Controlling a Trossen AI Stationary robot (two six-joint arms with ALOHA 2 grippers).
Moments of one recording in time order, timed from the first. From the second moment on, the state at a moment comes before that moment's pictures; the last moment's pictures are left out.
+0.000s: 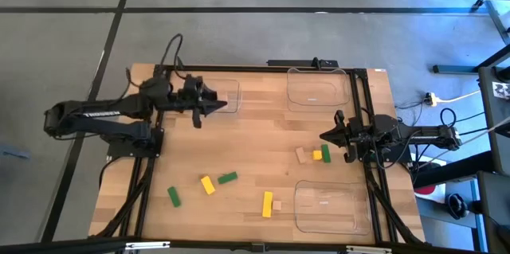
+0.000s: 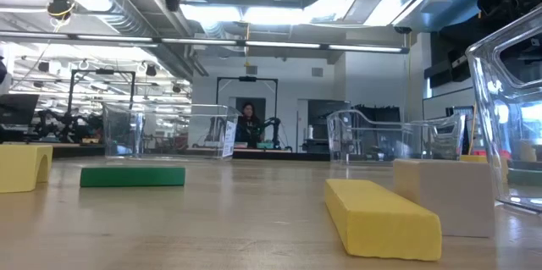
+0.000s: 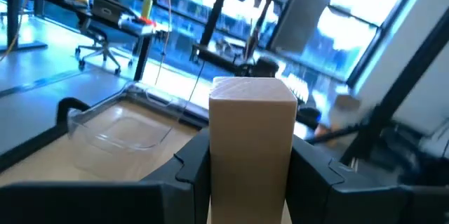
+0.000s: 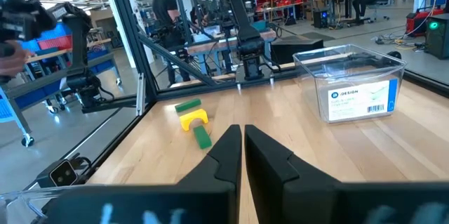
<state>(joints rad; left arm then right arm) 0.20 0.85 0.62 0.32 0.07 -0.40 0.03 0.02 0.01 0.03 -0.06 0.20</state>
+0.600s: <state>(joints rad) 0.00 0.84 0.59 0.38 -0.26 -0.38 0.03 0.02 0.01 0.03 -0.06 0.20</state>
